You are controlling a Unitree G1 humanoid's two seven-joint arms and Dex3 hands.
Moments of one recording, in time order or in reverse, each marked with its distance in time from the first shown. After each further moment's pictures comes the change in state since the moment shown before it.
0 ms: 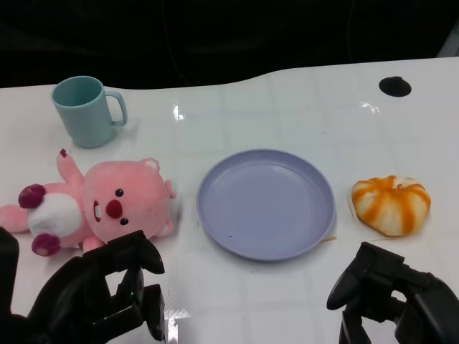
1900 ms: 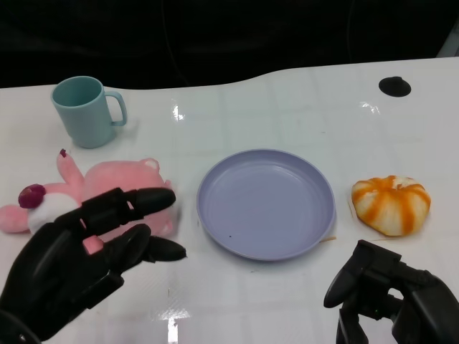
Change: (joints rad) left arm 0.000 -0.011 0.045 -0.012 0.054 -0.320 -0.112; right arm -0.013 0.000 0.009 0.005 0.000 -0.002 -0.002
